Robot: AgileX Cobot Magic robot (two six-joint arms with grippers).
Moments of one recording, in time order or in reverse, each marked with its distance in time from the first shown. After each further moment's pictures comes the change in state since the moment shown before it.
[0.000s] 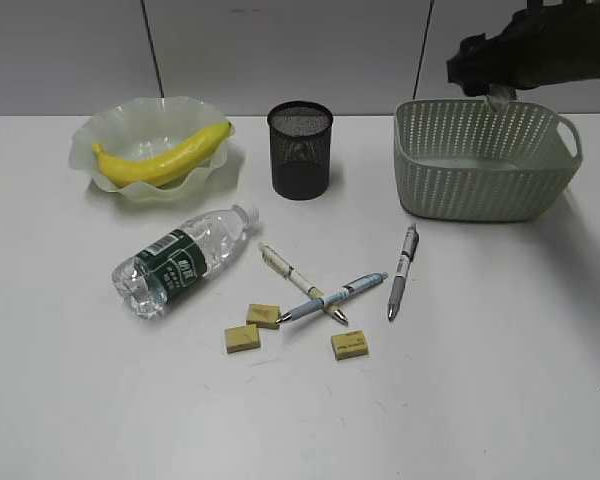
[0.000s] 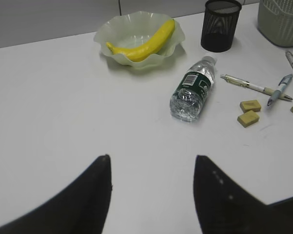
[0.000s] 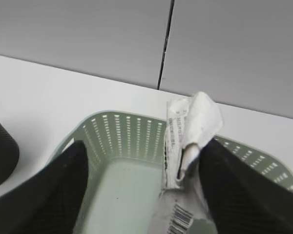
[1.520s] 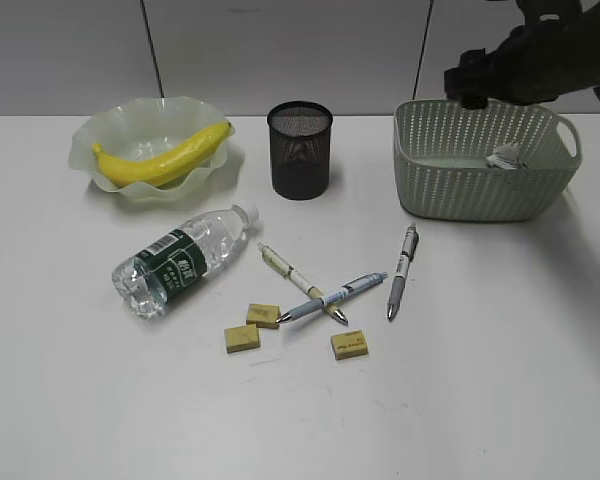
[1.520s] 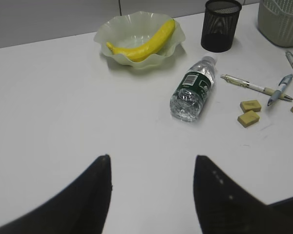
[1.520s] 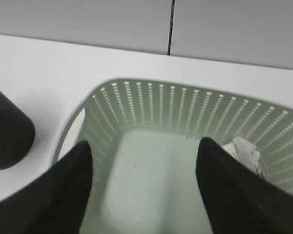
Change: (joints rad) left arm 0.000 0.000 0.000 0.000 0.000 0.000; right arm 0.006 0.004 0.000 0.097 0.097 0.001
